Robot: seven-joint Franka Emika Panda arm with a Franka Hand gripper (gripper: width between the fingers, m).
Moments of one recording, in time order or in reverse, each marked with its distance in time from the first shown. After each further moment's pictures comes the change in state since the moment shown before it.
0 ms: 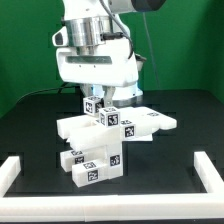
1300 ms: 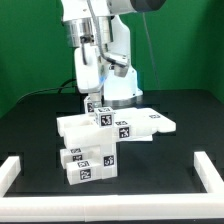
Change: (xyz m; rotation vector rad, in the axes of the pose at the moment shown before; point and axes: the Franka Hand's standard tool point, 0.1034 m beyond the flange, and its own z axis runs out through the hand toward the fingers) arm 0.002 -0.003 0.001 0.031 0.001 0.877
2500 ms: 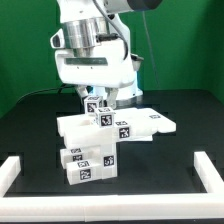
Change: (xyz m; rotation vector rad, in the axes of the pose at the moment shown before) arm 0.005 0.002 0.000 -0.035 -0.021 -1.009
